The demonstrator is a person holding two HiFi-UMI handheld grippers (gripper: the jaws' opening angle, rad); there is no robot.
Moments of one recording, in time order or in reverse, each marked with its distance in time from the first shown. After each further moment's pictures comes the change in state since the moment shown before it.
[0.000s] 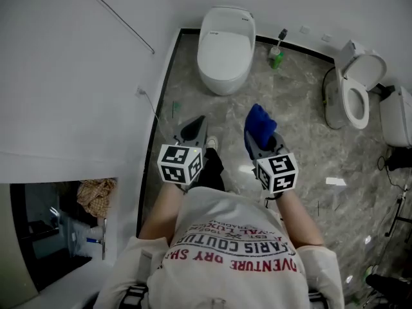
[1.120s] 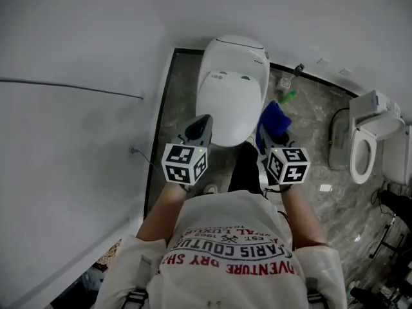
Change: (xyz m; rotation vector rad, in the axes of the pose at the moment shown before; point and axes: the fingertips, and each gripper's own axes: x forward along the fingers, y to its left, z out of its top) left arm 0.410 0.266 0.166 -0.077 0.067 -0.015; right arm 0.410 -0.294 0.176 0.158 0.131 -0.117
